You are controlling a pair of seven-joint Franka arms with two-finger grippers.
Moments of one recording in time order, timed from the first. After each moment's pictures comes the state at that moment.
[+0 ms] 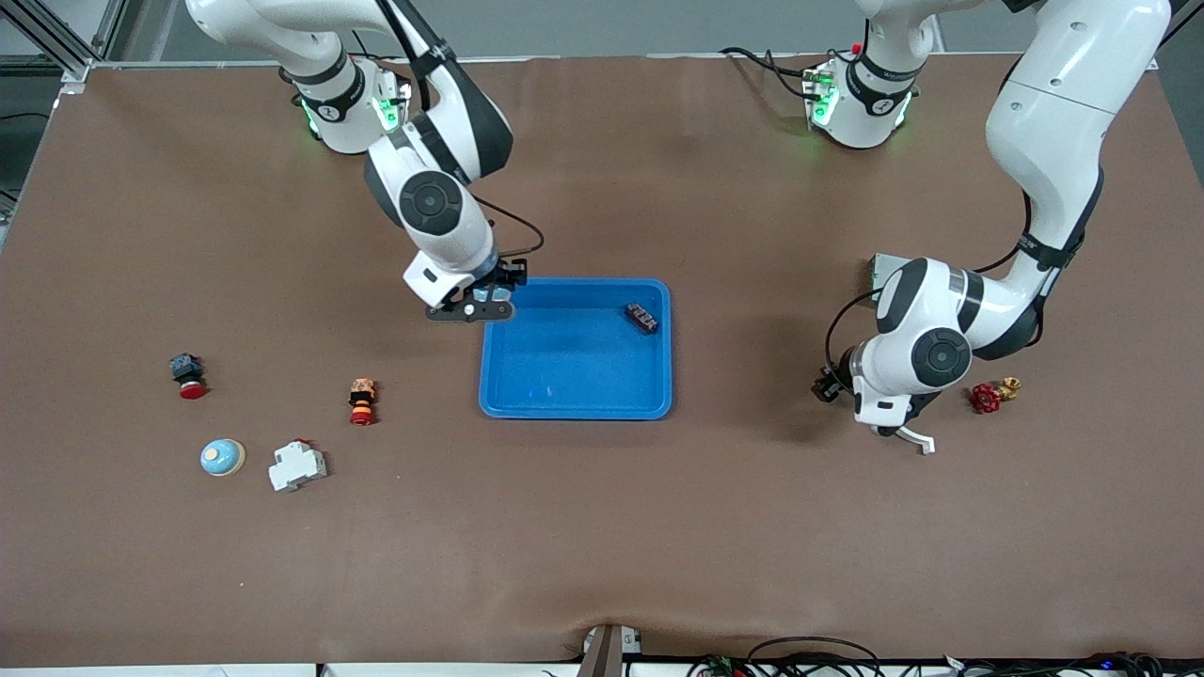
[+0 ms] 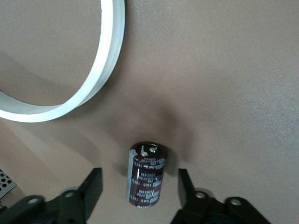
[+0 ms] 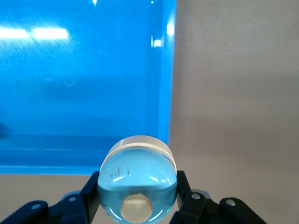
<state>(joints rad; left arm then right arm) 0.17 0.62 -0.41 -1.89 0.23 2.22 -1.03 0.66 0.30 -0.03 -2.03 0.12 2.19 0.55</state>
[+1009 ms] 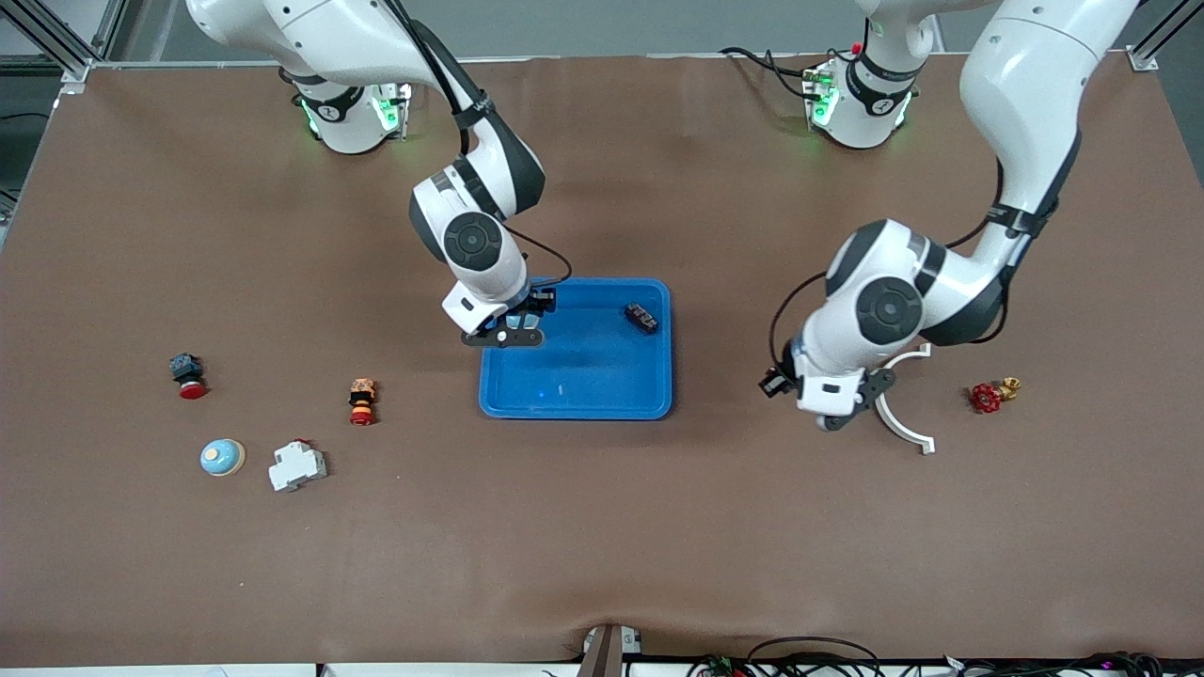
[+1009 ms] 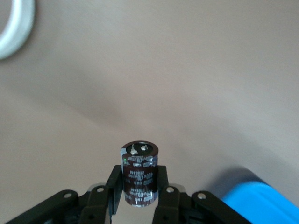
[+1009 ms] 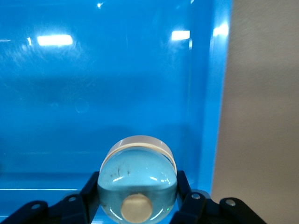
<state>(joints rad) 0.08 0.55 -0.59 -1.73 0.24 2.17 -1.26 0.70 0.49 -0.03 -1.93 0.16 2.30 0.56</state>
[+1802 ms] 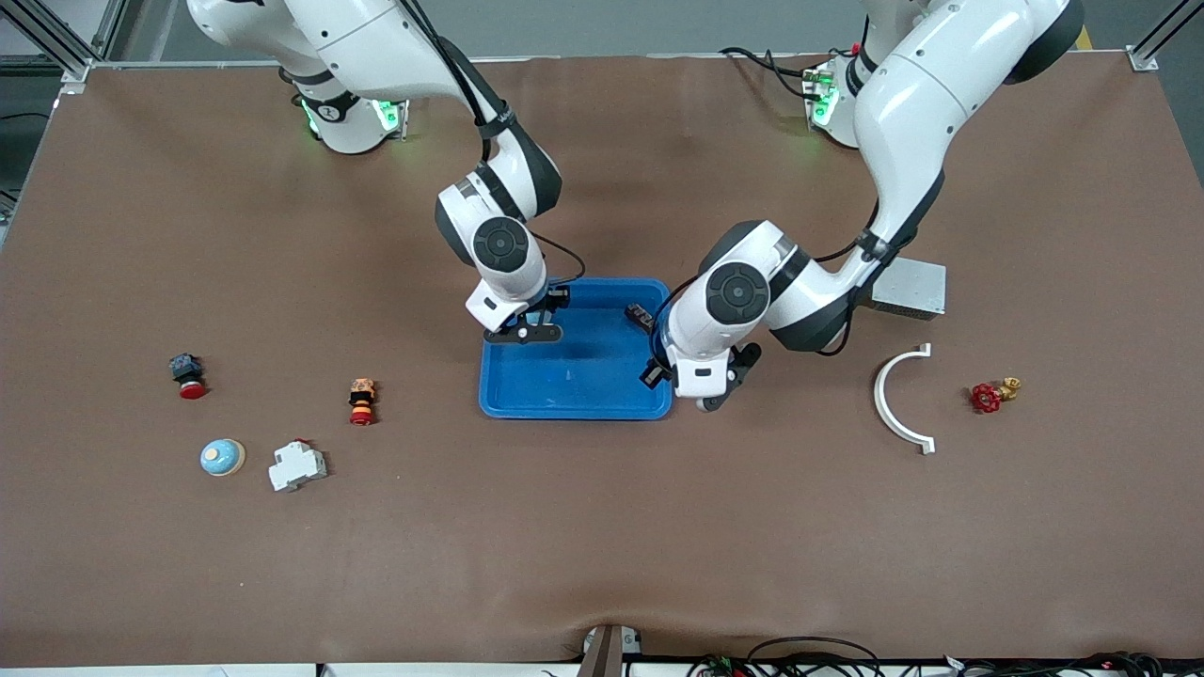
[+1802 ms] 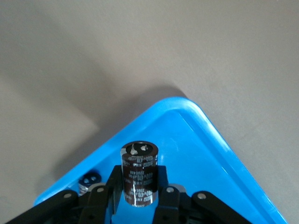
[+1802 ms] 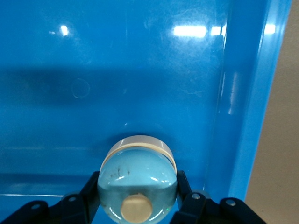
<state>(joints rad) -0.15 0.76 -0.58 -1.57 0.24 2.28 -1.62 0.74 0.55 -0.03 -1.93 0.16 2.34 0.57</state>
